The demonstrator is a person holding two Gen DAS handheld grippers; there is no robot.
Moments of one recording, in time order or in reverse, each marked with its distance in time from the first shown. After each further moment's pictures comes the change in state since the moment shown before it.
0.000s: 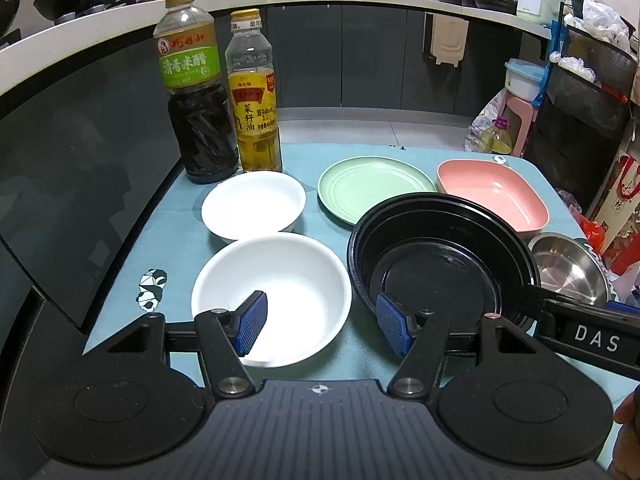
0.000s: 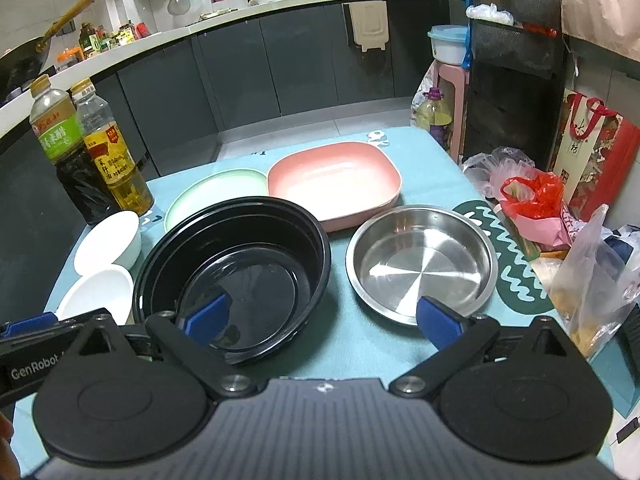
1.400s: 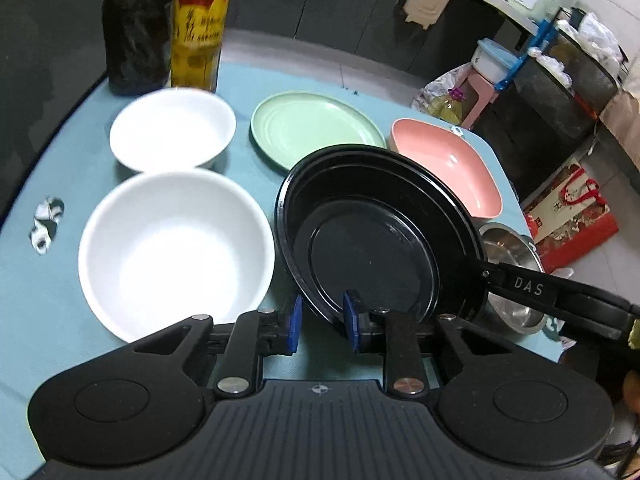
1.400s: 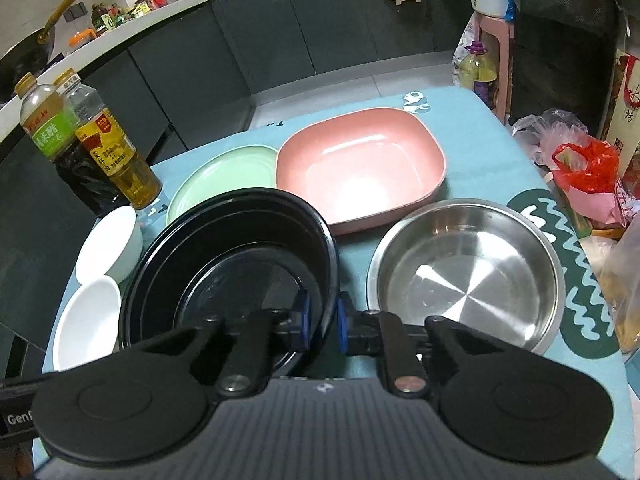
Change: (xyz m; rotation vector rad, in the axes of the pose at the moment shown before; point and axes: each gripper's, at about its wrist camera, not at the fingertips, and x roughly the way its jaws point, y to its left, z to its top) left arm 0.044 0.001 0.008 -0.150 0.208 -0.265; right arm 0.053 -0.024 0.029 0.015 0.150 0.151
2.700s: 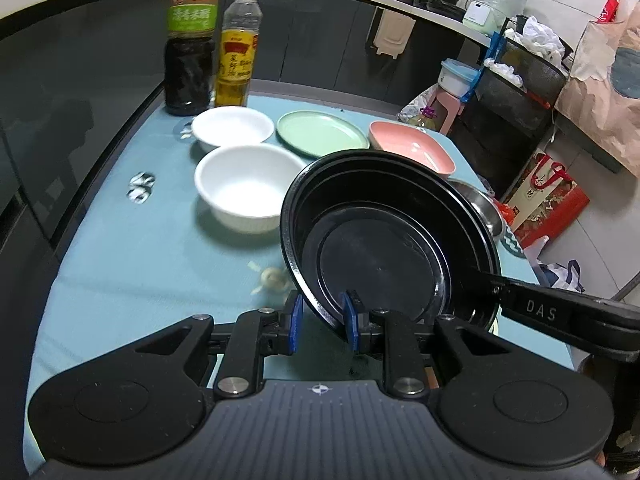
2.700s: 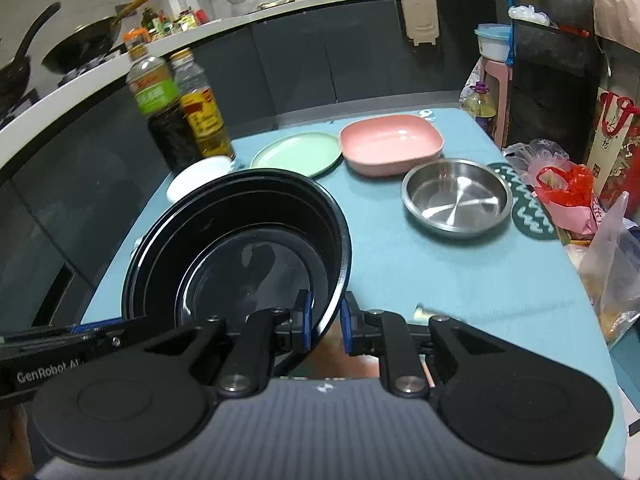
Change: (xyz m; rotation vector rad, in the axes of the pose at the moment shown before) left arm -0.122 0.032 -0.104 0.088 -0.134 -0.016; right arm -0.111 0.066 -0.106 -0.108 -0.105 -0.016
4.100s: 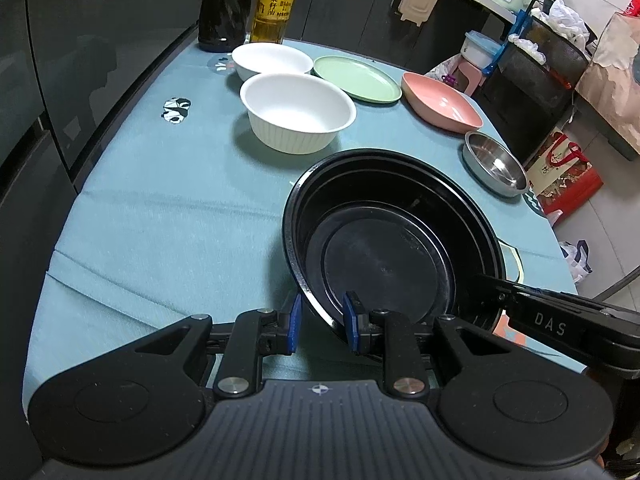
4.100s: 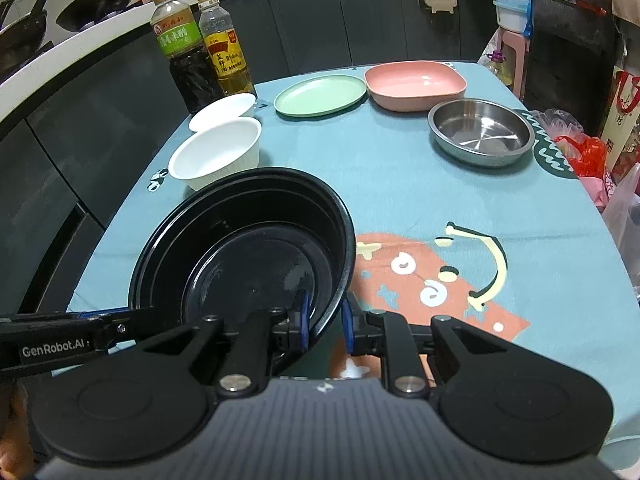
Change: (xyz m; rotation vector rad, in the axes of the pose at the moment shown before) left arm 0.002 0.028 -0.037 -0.059 0.116 0.019; right arm 0.007 0.015 -0.042 -0.021 0.099 0.022
